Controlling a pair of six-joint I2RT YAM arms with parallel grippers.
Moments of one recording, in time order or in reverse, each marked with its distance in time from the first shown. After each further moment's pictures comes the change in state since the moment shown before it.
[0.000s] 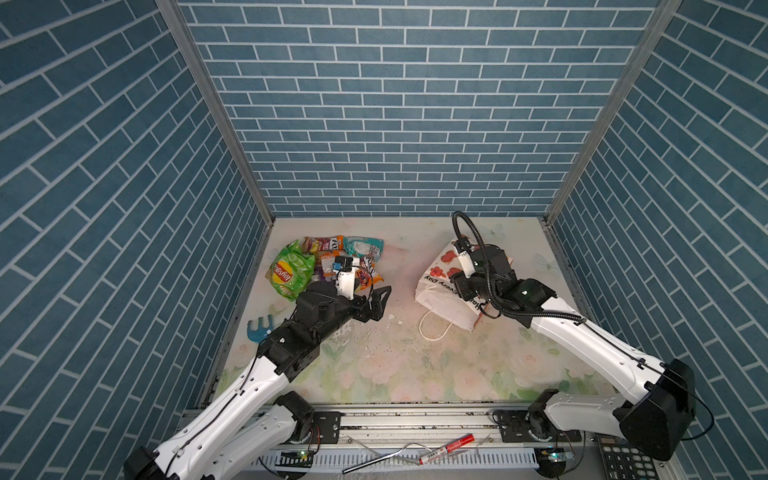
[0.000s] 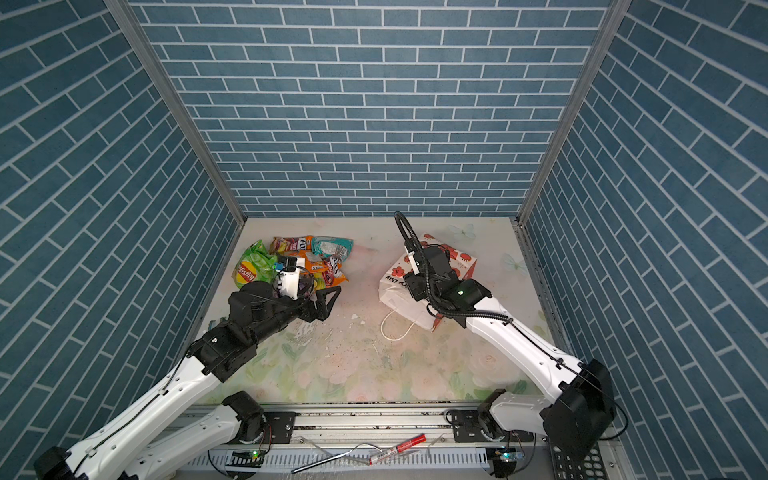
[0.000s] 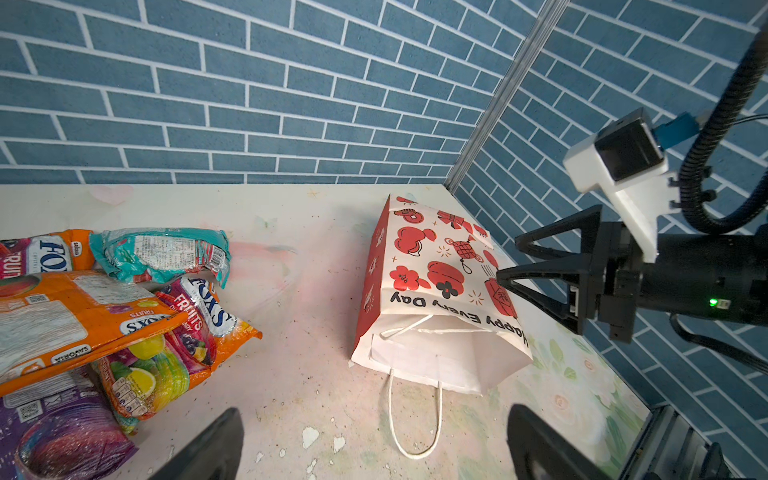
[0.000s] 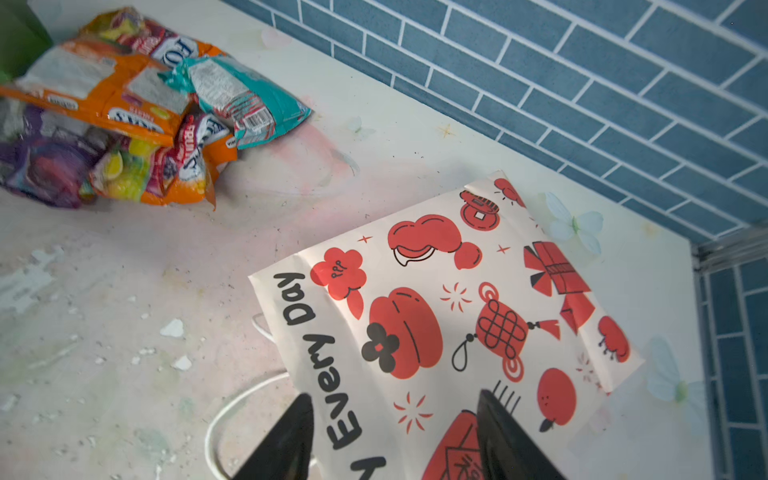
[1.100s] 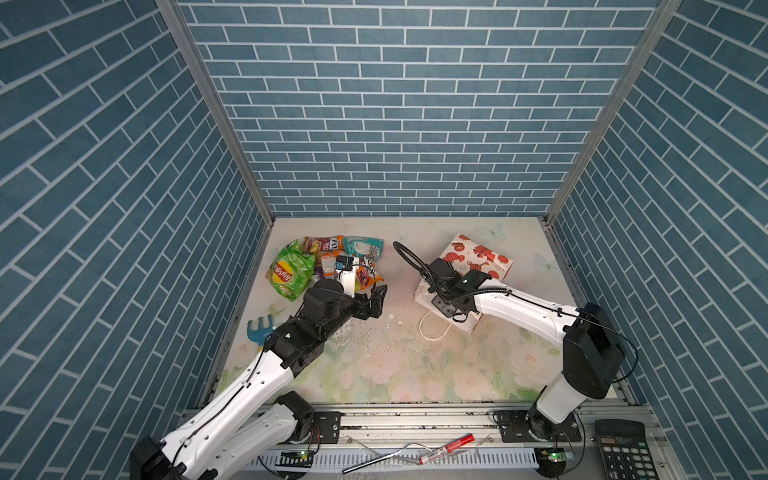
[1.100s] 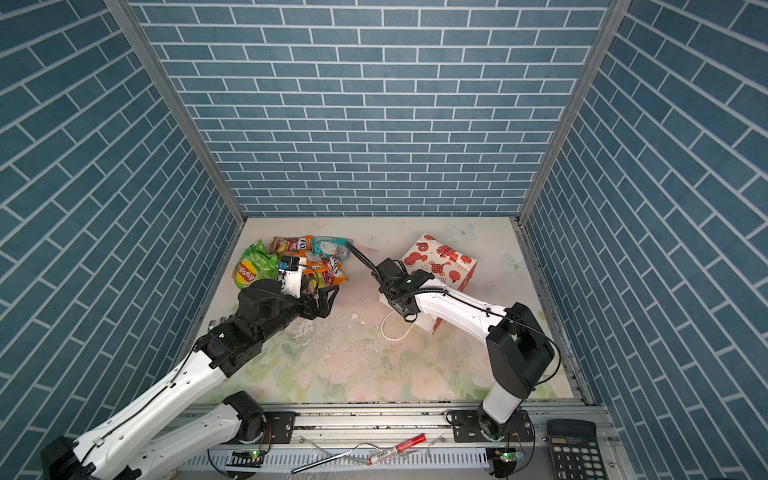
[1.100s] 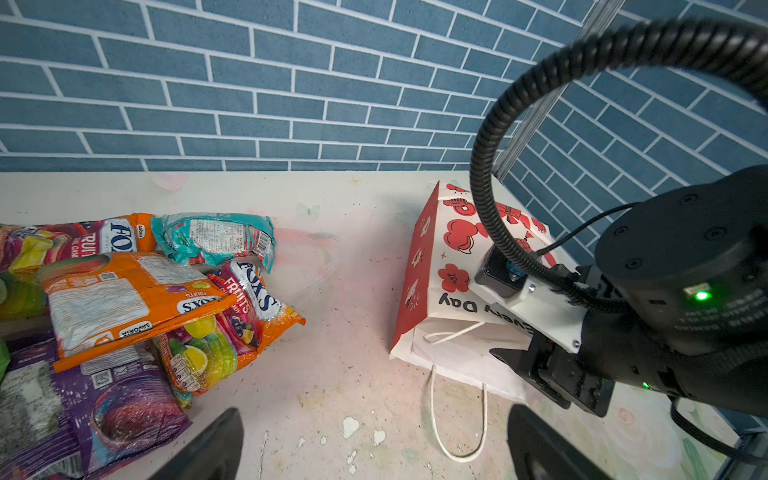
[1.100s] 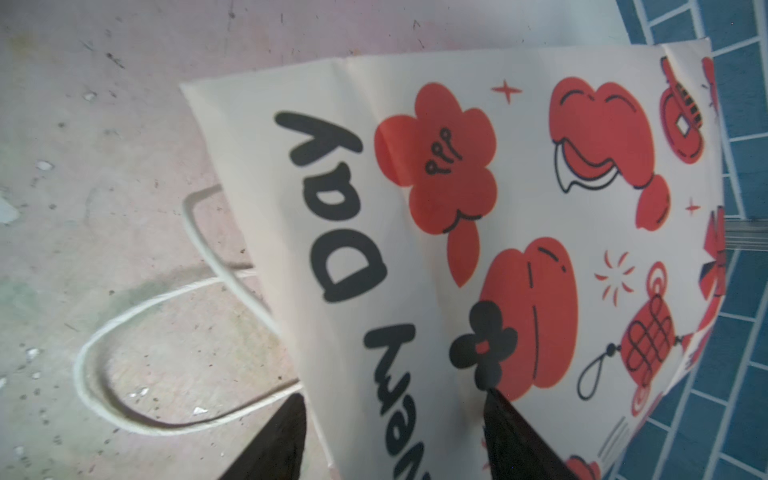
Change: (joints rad) left arm 0.000 0.038 0.000 -0.031 -0.120 0.023; right arm 0.142 0.406 0.146 -0.265 0.254 -0.090
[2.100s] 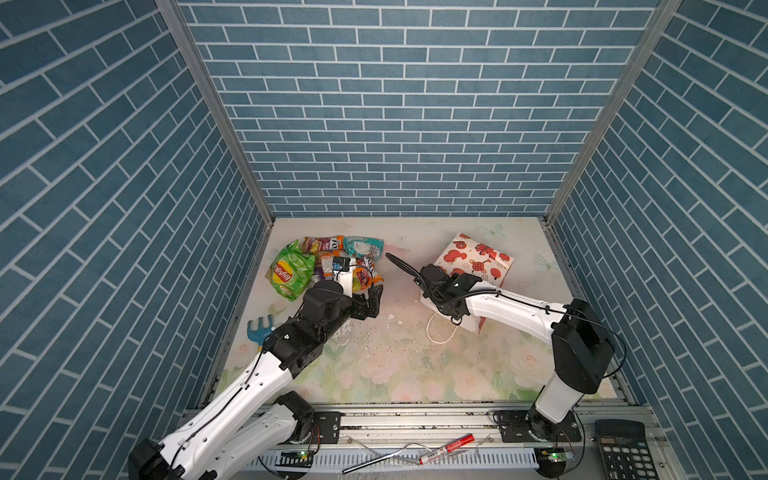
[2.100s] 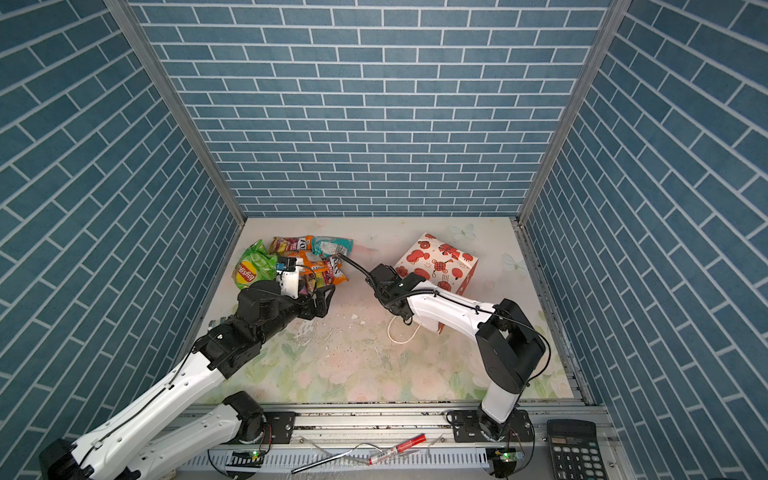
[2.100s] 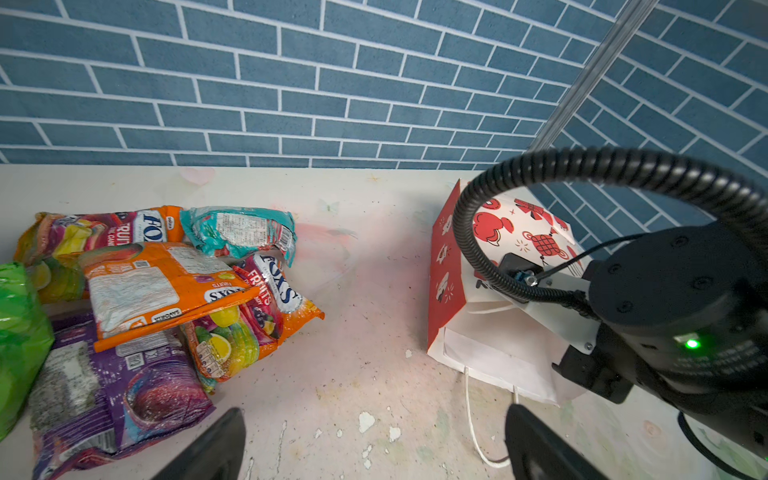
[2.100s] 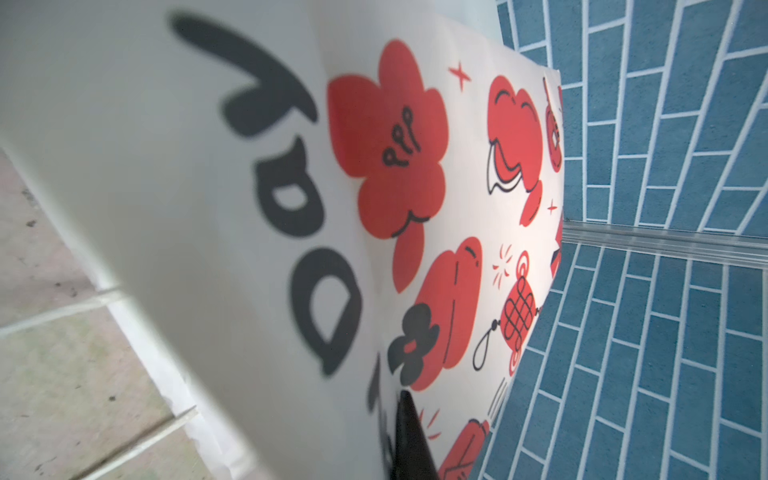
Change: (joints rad) left arm 0.000 -0.009 0.000 -0.021 -0.022 -0.011; right arm 0.034 0.029 0.000 0.015 0.305 -0.111
